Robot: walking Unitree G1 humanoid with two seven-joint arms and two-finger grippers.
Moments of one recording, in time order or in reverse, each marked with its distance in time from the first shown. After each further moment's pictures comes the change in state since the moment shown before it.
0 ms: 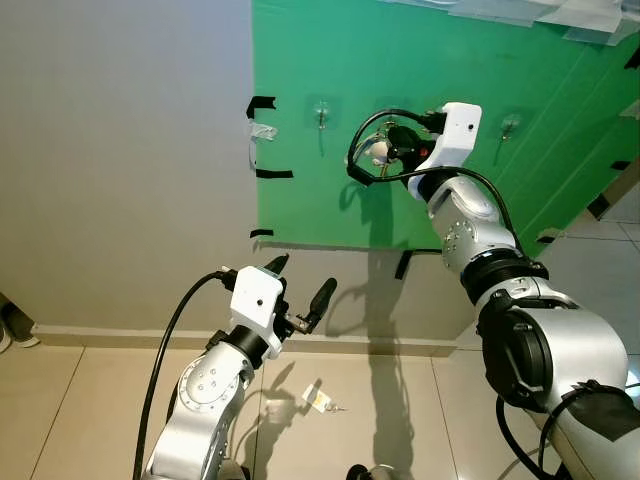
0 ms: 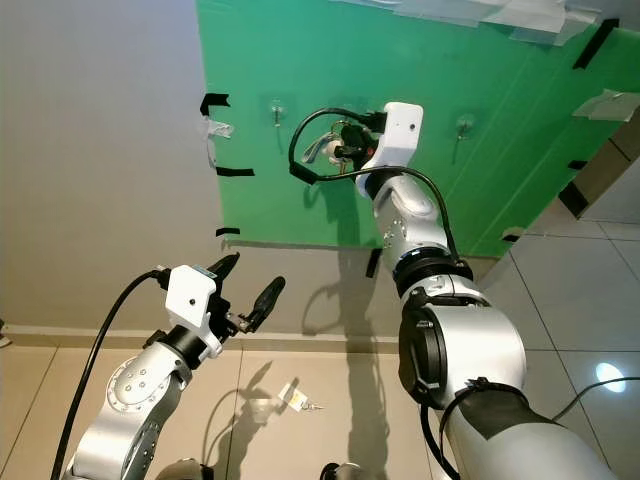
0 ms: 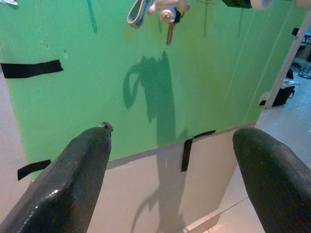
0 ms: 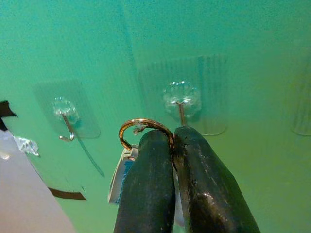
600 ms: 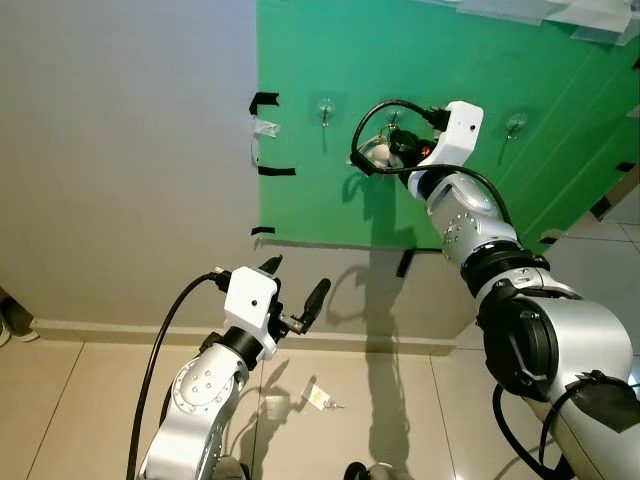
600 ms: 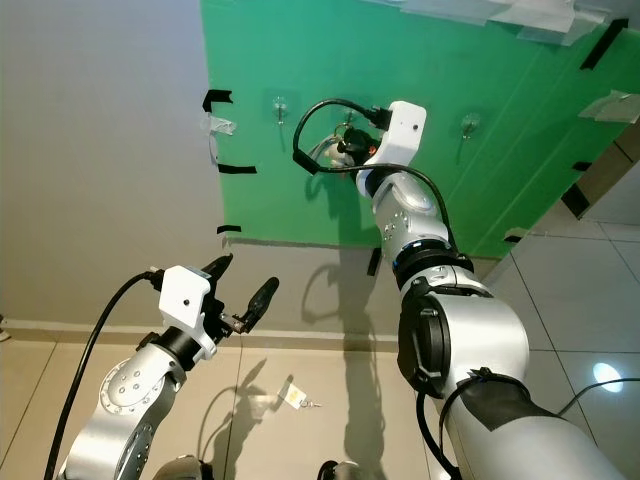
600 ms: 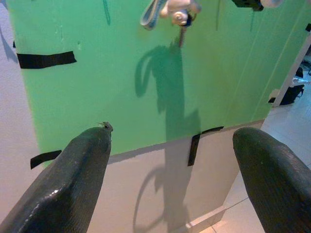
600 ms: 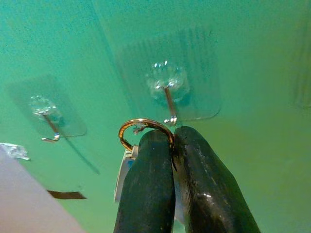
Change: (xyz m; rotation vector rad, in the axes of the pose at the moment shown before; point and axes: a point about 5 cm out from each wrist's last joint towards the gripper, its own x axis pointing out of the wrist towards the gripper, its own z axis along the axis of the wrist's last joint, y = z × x) left arm -0.005 0.004 0.001 0.004 0.015 0.027; right arm 0.003 -0.003 0.001 0.060 0.044 -0.059
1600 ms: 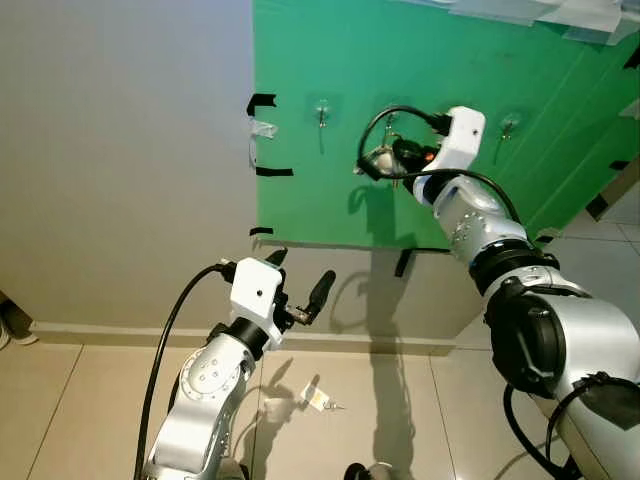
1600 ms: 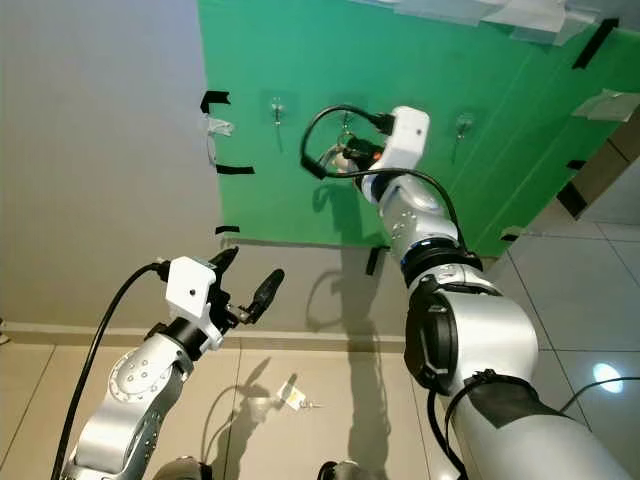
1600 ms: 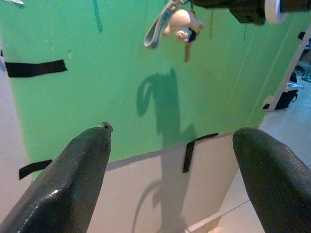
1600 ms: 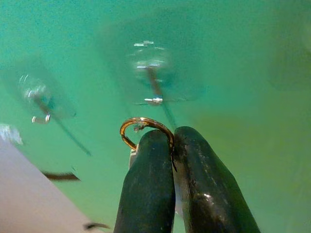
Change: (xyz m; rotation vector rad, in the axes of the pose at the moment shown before) left arm 0.012 -0.001 0.002 -0.015 -0.013 -0.011; right arm -0.002 -0.006 -0.004 -0.021 0.073 0.014
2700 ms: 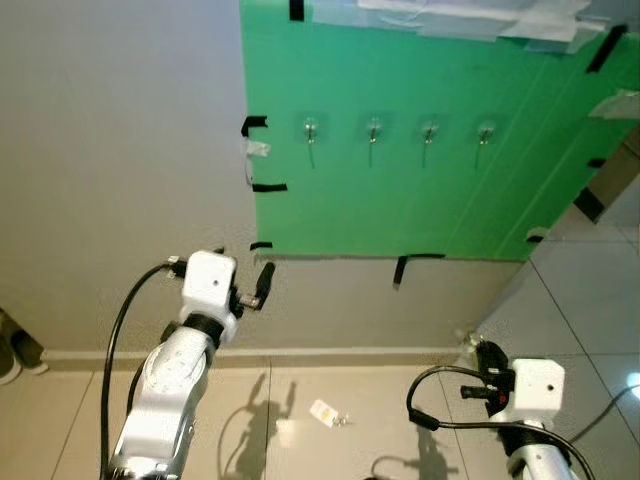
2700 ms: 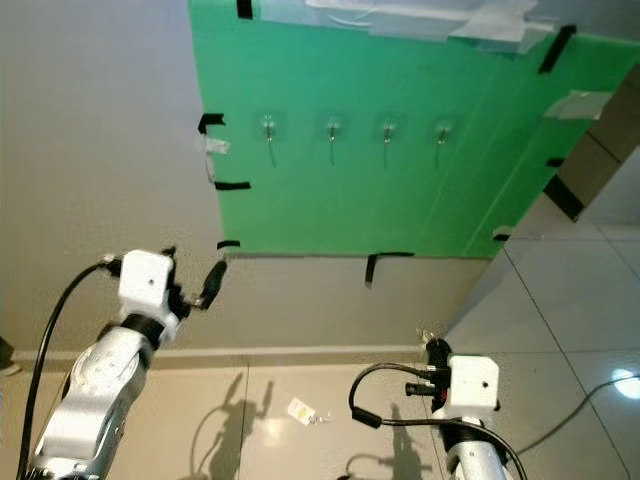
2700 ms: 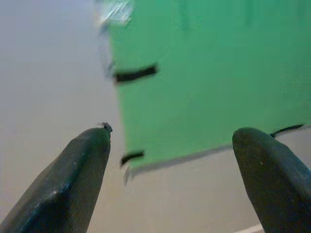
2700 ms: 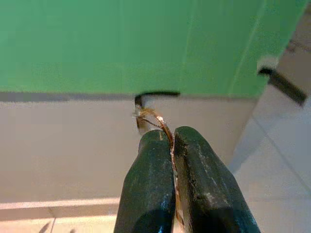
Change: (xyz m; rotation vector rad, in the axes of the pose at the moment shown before) left arm -0.012 0.055 0.000 0.111 0.094 0.271; right arm -0.237 -0.046 -0.165 -0.270 0.088 -0.374
